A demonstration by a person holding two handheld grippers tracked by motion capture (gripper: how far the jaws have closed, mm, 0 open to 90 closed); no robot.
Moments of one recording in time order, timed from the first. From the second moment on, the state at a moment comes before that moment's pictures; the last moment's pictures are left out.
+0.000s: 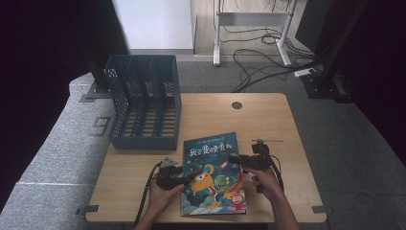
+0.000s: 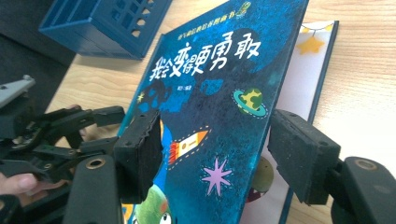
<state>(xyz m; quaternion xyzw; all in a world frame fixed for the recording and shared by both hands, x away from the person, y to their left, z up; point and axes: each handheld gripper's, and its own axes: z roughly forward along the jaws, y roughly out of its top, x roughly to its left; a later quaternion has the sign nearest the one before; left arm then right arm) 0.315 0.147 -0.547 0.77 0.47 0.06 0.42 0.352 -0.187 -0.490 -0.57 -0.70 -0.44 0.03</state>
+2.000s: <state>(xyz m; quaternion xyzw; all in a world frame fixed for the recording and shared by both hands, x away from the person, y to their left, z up) 0.314 0.157 -0.536 0.77 0.46 0.05 0.45 0.368 -0.155 -0.443 -0.49 -0.74 -0.45 0.01</state>
